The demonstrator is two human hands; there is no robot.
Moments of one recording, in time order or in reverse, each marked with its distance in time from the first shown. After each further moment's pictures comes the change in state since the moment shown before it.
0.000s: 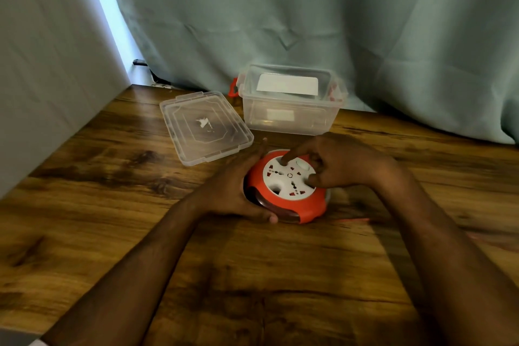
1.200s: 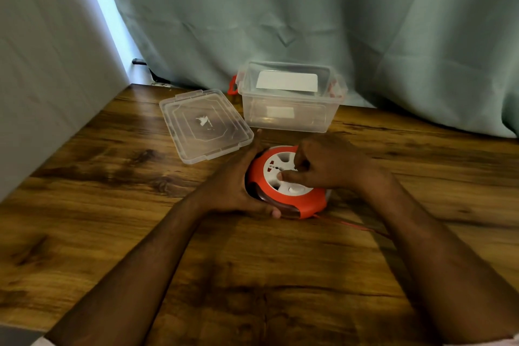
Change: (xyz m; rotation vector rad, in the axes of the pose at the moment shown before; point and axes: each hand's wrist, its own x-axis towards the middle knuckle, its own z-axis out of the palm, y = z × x) left_hand 0.000 0.007 0.002 -0.079 0.072 0.040; right_hand 0.004 -0.019 0.011 -0.103 0.080 -0.021
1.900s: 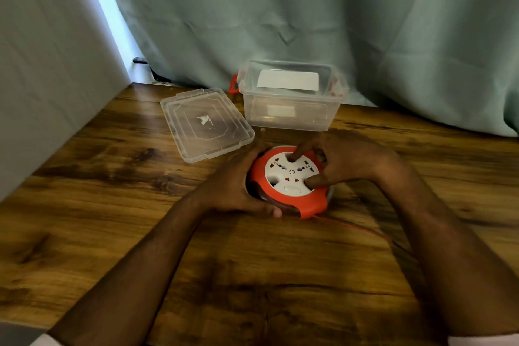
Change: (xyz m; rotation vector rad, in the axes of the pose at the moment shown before) left_hand 0.001 -0.001 -0.002 0.064 -0.013 0.010; right_hand -0.007 0.023 -0.008 0.059 -0.126 0.104
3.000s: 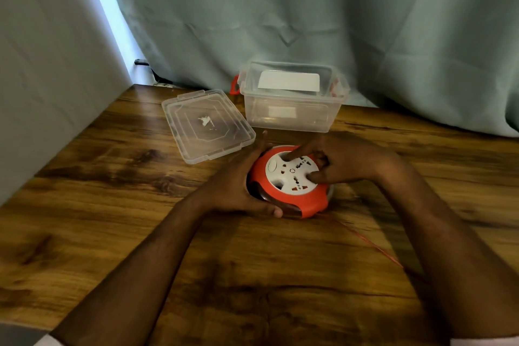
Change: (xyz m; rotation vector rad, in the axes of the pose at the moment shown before) left_hand 0.002 -0.008 0.003 -0.020 -0.038 -0.044; right_hand 0.006 0.008 0.004 0.095 0.002 -0.085
